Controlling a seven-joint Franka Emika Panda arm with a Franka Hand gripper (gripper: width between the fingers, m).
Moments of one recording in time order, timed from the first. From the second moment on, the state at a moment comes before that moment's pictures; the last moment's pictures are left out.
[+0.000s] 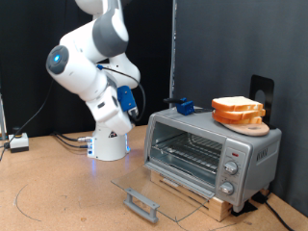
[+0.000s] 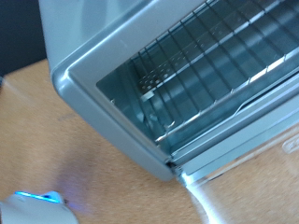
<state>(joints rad) -0.03 -0.18 -0.36 -2.35 0.48 1.52 -1.11</state>
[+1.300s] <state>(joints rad) 0.00 -0.52 -0.28 -2.42 0.47 1.49 -1.43</state>
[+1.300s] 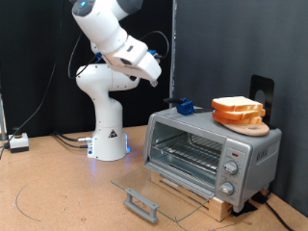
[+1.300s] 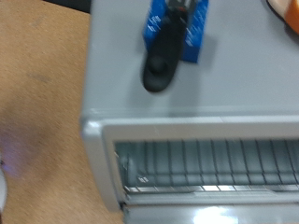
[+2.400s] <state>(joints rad) 0.03 -0.67 -0.04 -2.53 0.58 1.49 -1.23</state>
